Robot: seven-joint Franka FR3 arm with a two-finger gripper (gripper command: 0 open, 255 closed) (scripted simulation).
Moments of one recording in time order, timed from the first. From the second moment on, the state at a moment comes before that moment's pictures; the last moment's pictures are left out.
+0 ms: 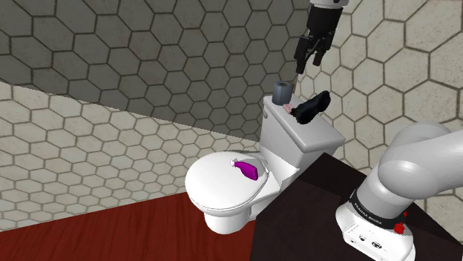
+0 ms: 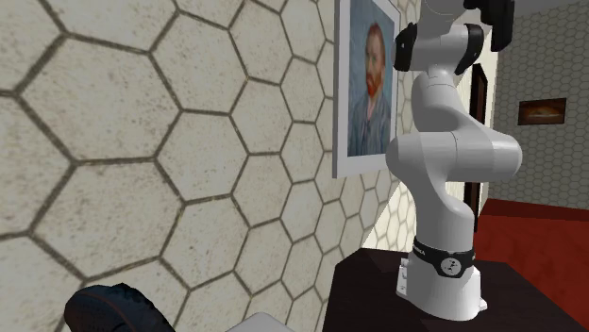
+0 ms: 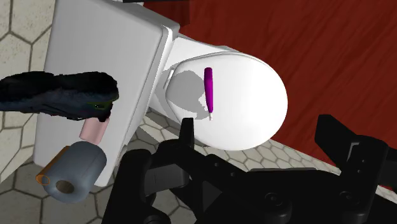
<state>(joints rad) -0.01 -0.77 0.00 -2.31 -0.04 1.61 -0.01</state>
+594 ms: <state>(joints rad) -0.01 -0.77 -0.20 -2.37 -0.14 1.64 -0.32</state>
